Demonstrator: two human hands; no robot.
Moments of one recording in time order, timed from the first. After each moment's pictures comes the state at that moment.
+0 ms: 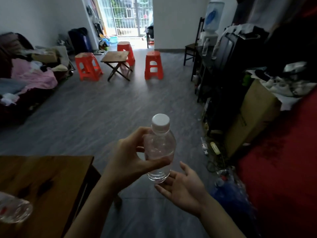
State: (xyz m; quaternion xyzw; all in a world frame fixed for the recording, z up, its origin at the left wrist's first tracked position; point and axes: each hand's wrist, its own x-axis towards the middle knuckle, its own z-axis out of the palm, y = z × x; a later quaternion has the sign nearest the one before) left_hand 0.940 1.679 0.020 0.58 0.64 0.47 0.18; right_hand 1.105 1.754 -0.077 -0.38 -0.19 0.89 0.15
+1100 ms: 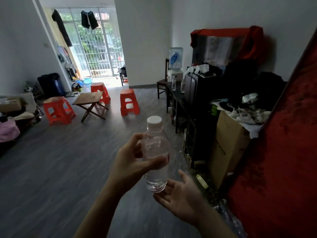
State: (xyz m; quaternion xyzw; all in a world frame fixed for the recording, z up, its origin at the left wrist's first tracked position) left_hand 0.946 1.861 0.063 0.58 0.53 0.55 0.28; right_hand 1.110 1.905 -0.022 -0.38 -0.17 0.87 0.26
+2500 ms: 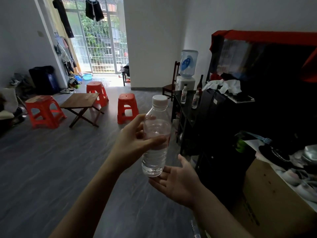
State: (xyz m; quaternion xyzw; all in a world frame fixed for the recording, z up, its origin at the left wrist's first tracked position) left_hand 0.774 2.337 0.075 0.59 0.52 0.56 0.27; right_hand 0.938 2.382 0.001 -0.37 -0.21 0.87 0.23
